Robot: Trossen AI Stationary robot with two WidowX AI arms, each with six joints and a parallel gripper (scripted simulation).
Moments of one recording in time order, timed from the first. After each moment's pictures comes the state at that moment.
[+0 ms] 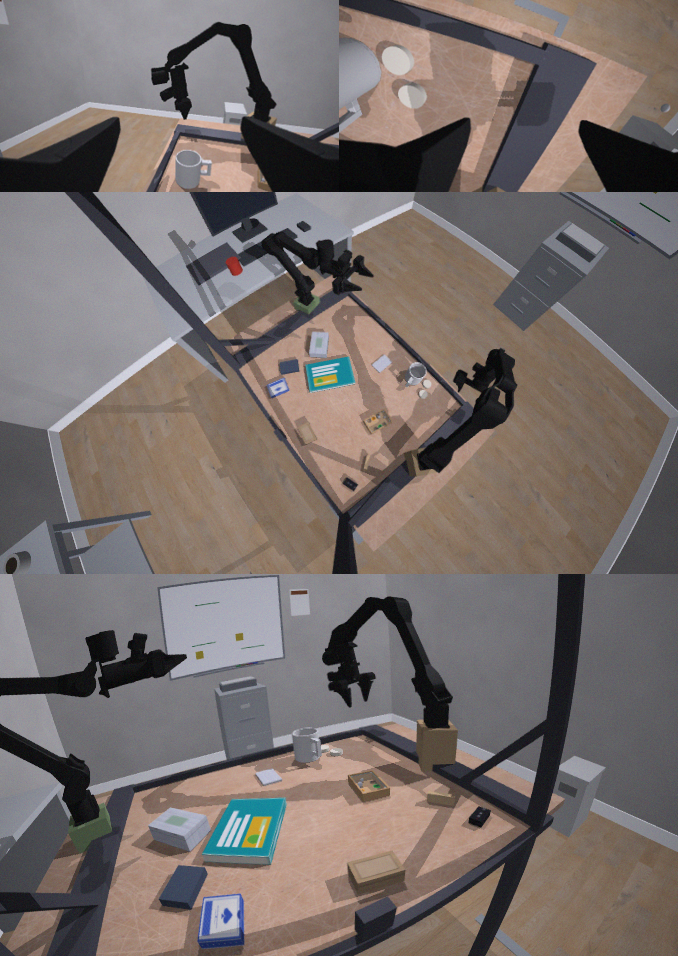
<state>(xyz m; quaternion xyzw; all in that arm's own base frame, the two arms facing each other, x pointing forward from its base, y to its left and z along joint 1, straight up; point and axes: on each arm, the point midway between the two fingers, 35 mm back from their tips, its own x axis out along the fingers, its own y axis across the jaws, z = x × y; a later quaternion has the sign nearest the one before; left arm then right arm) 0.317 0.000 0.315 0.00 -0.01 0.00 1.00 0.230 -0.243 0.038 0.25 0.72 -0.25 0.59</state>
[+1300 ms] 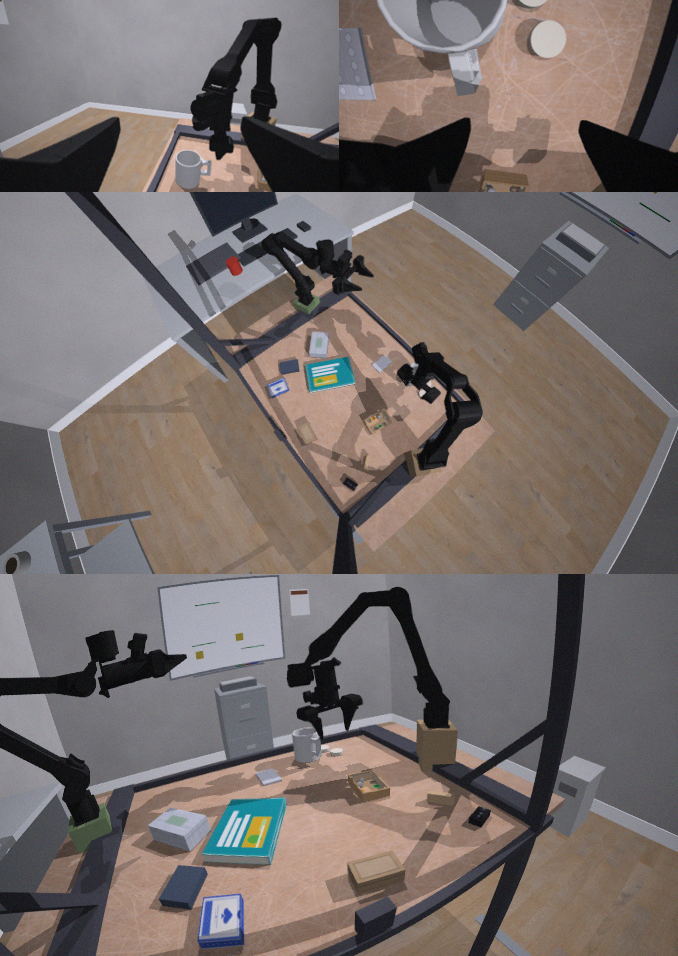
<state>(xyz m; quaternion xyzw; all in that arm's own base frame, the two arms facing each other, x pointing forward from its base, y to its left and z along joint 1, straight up) 0.317 0.000 0.315 0.00 -0.01 0.00 1.00 0.295 -0.027 0.002 0.31 0.65 -0.35 0.60</state>
